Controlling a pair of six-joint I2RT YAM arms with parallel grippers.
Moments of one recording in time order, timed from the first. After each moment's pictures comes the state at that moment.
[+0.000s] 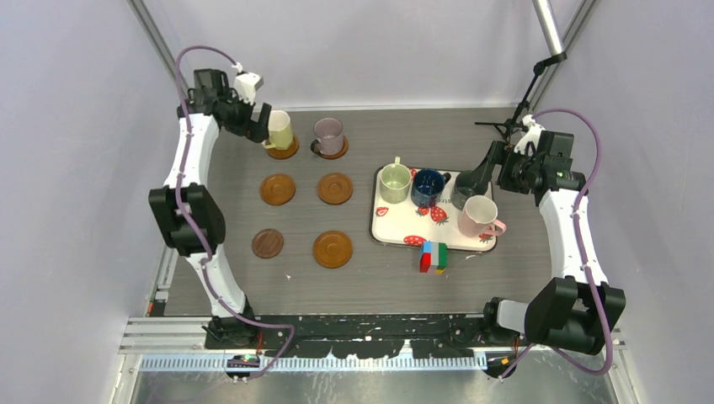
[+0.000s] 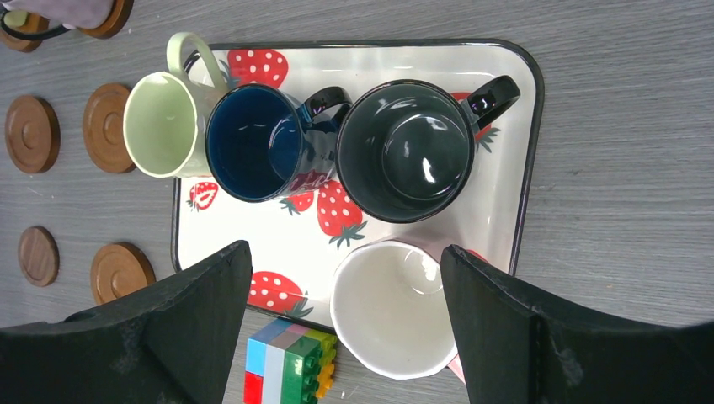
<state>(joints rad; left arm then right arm) 0.08 1.98 1.92 -0.78 0.36 0.46 -0.23 1.24 1.10 -0.62 -0.42 0.11</state>
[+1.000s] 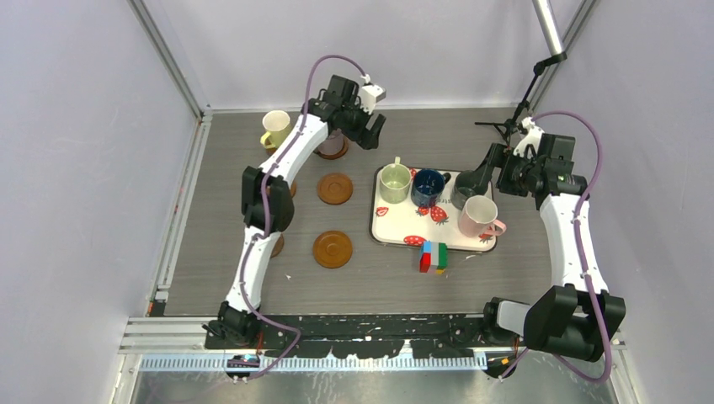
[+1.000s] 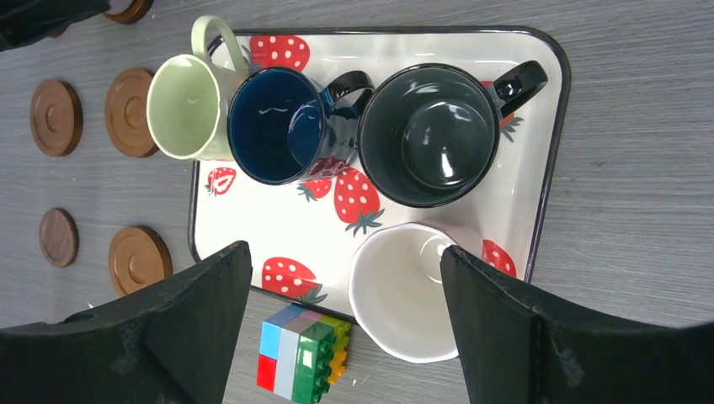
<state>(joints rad) -0.46 2.39 2.37 -0.75 0.36 0.23 -0.23 1.20 1.10 -0.65 -0.46 0.11</state>
